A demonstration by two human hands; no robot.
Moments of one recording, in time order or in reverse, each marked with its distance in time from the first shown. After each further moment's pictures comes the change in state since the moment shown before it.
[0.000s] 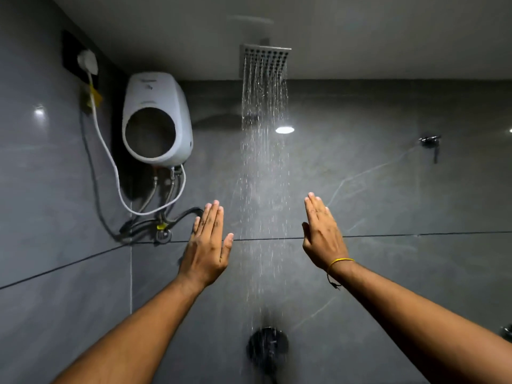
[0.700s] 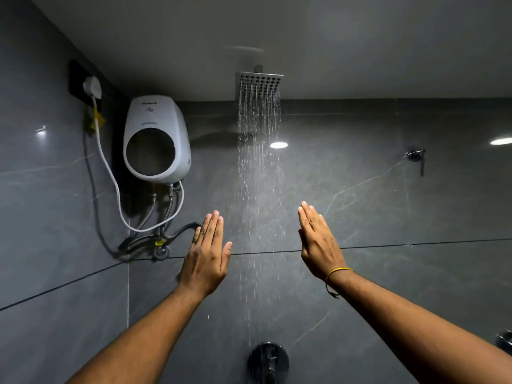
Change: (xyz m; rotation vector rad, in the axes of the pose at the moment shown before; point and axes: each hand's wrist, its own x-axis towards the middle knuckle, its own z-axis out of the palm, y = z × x) left_hand 0.010 0.007 -0.016 0.061 0.010 0.020; right_hand 0.001 -0.010 -0.021 0.009 0.053 -0.069
